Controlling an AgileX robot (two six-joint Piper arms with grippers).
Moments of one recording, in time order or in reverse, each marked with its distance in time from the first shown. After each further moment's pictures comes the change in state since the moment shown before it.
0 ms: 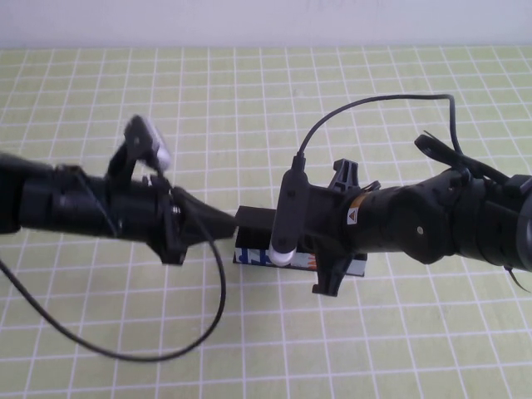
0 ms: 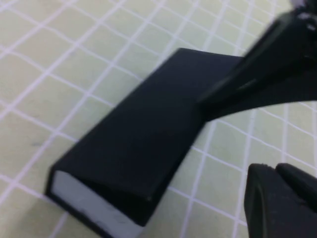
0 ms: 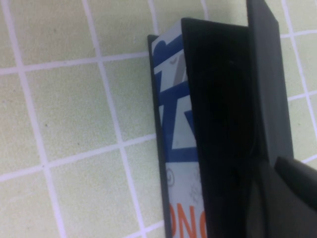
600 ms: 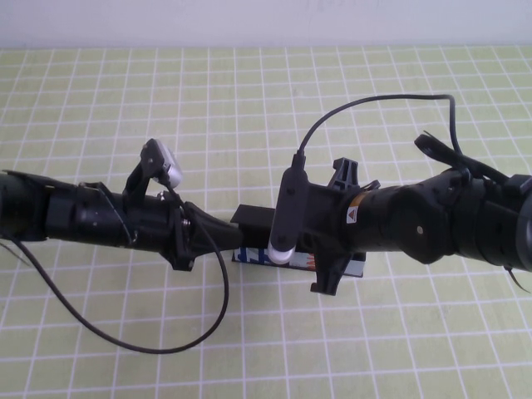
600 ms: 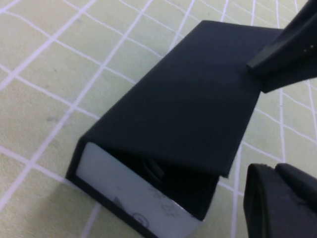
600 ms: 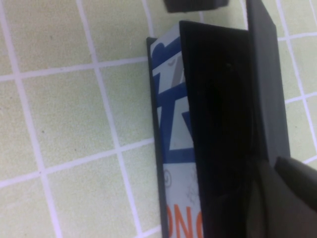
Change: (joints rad) right arm 0.000 0.000 0.000 0.011 -0.008 0.000; left arm 0.000 0.179 -0.034 -0.067 0.050 0.130
